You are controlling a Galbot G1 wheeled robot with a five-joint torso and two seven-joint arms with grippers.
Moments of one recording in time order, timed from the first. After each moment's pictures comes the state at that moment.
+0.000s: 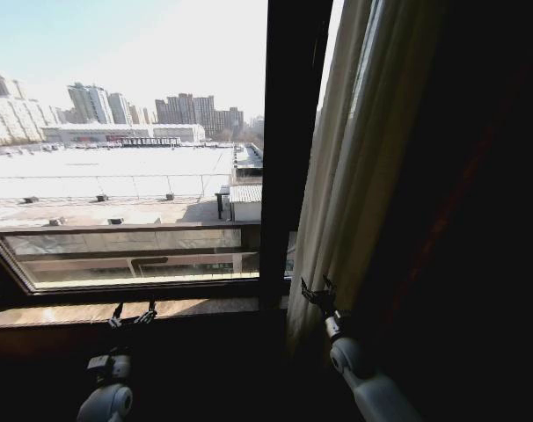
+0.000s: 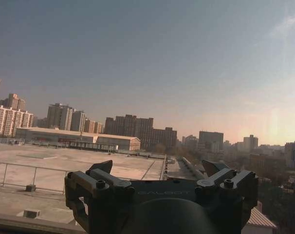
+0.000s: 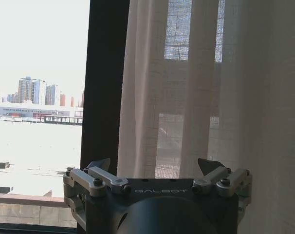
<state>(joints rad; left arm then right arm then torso) 1.39 -1.26 -0.74 -1.70 -0.45 -0.30 0.02 -1.10 1.16 0.27 1.67 0.31 0.07 0.20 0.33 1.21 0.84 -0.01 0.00</state>
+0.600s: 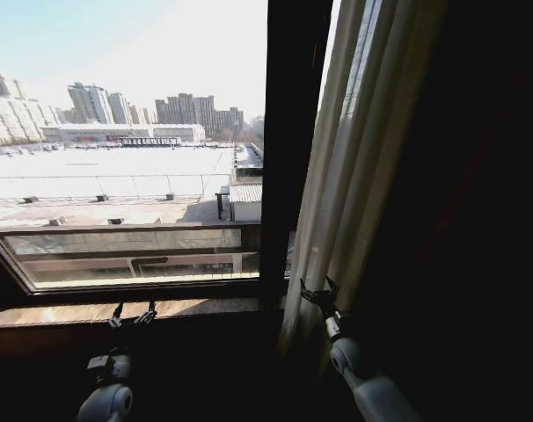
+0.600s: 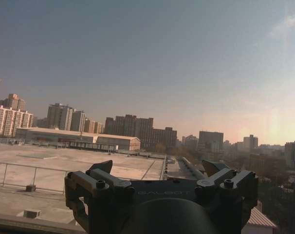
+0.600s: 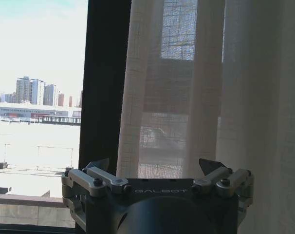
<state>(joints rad) 1.39 -1.26 -0.74 -1.70 -0.45 -0.30 0.02 -1.10 1.16 0.27 1.66 0.31 0.07 0.20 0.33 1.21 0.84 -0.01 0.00</state>
